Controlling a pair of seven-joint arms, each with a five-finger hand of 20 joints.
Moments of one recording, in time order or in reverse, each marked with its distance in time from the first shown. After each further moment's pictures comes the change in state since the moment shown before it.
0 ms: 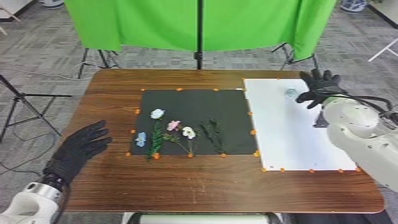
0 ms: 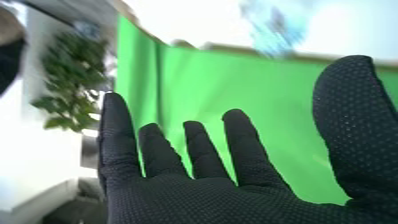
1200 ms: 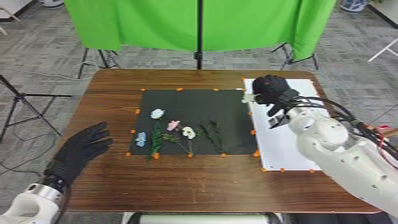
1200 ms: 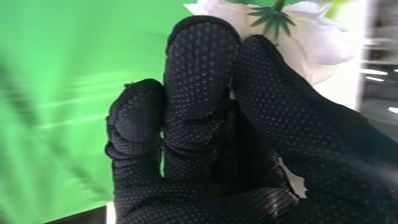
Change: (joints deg) left arm 0.2 -0.4 0.0 0.0 0.0 -0.7 -0.3; right arm -1.3 -6.7 -5.2 -8.1 -0.7 19.1 -19.1
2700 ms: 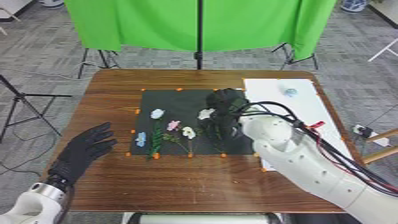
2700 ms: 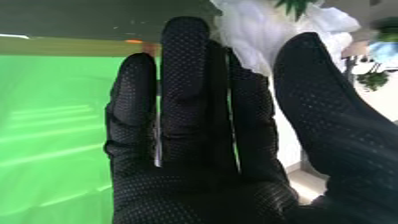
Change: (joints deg) left arm -0.8 -0.3 0.7 0.3 0.0 -1.1 -0.8; right arm 4.5 -13.7 -6.6 4.7 -8.2 -14.3 1.7
